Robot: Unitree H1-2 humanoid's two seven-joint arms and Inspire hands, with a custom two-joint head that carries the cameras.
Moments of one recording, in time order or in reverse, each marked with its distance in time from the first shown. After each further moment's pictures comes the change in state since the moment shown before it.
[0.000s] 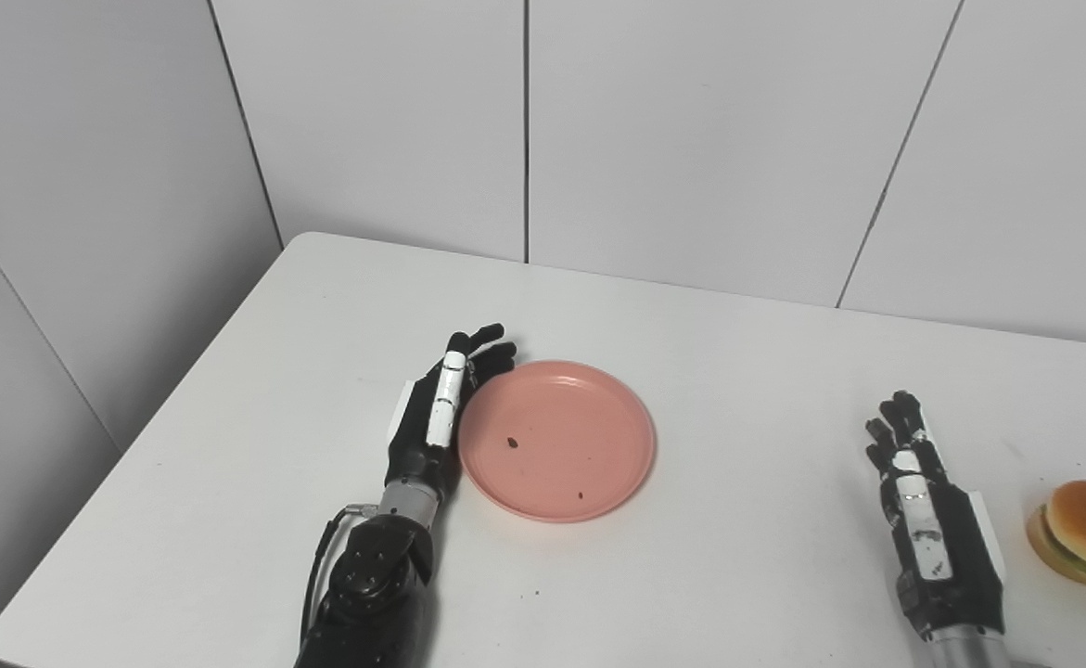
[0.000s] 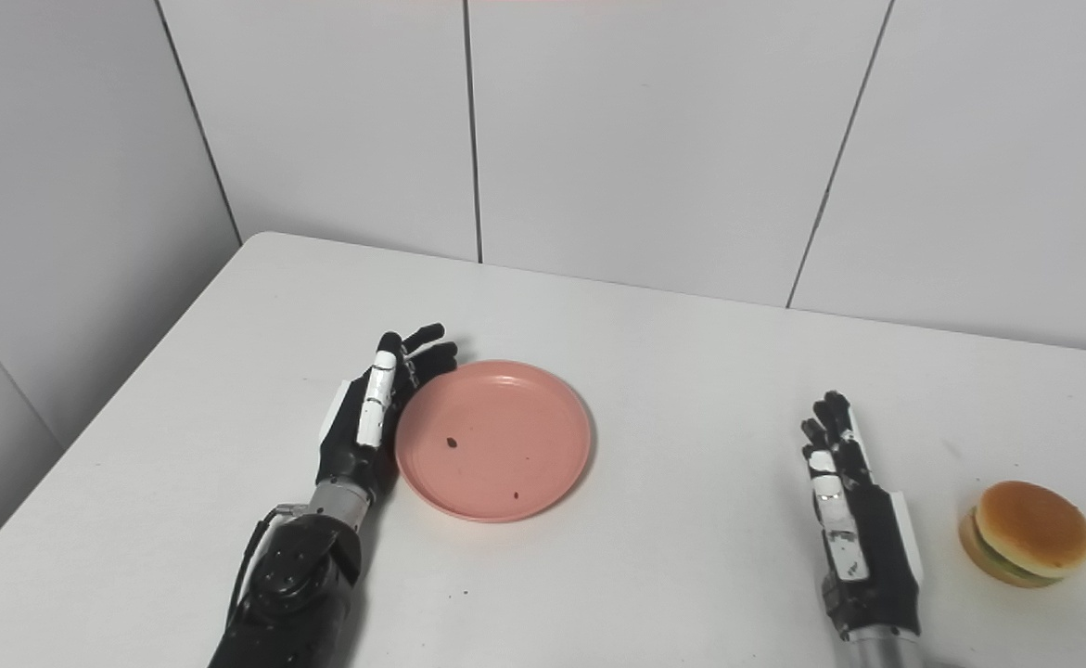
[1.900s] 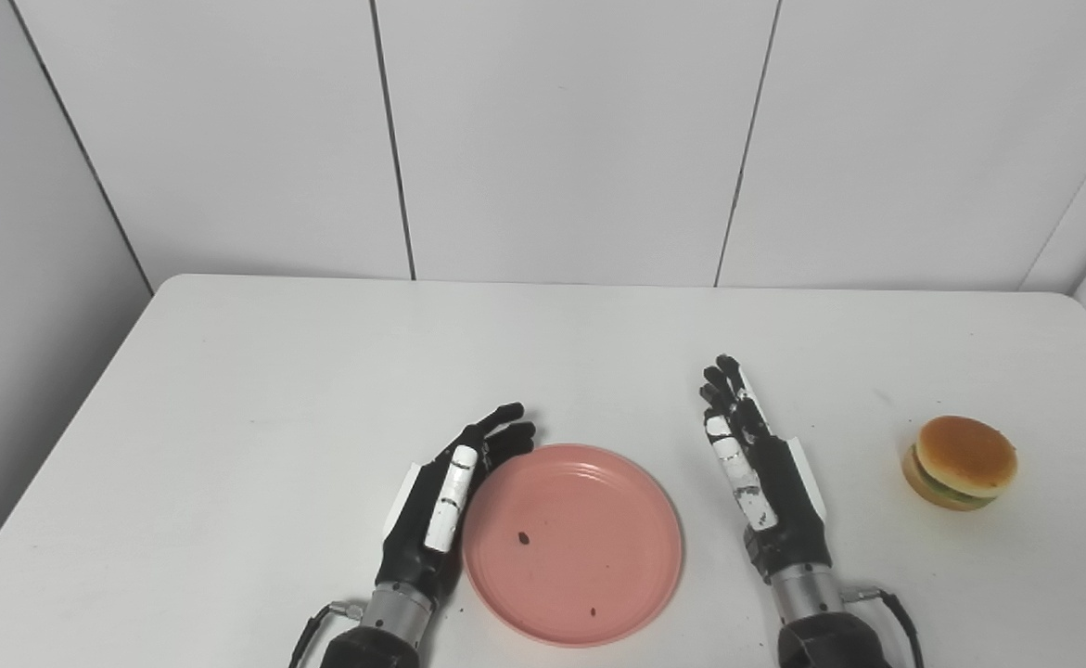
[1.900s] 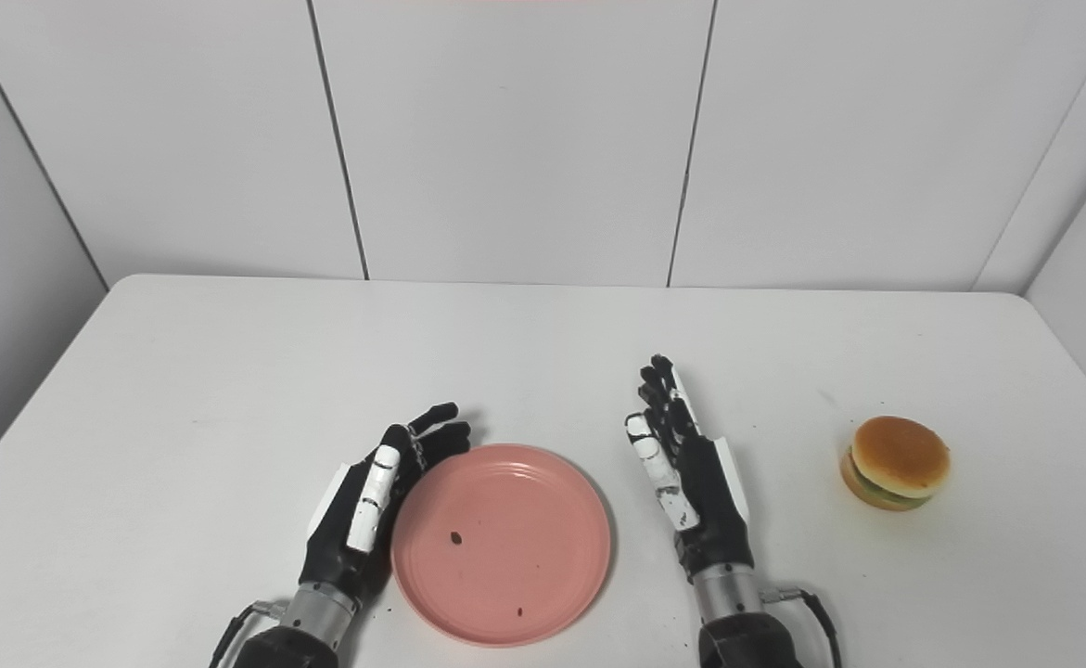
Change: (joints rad) left arm 0.154 -0.057 -0.219 -0.156 0.064 0.030 -0.114; right arm -0.013 0.089 0.068 0.027 -0.146 -0.037 -0.080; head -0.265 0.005
